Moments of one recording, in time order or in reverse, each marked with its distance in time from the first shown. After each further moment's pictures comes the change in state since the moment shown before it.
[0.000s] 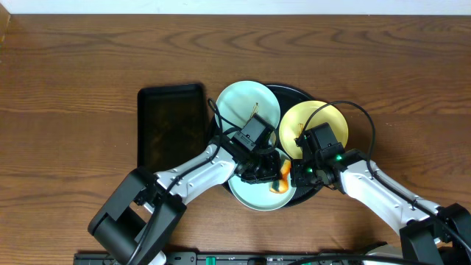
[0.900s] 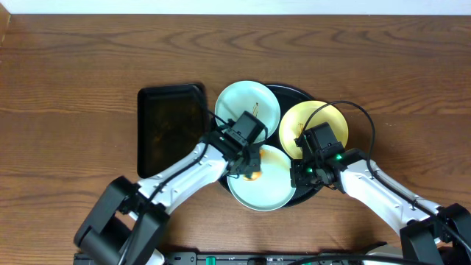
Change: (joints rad) left arm 0.047 -0.081 0.008 -0.198 -0.413 0.119; right arm 0.000 0.000 0.006 -0.019 -0.003 0.000
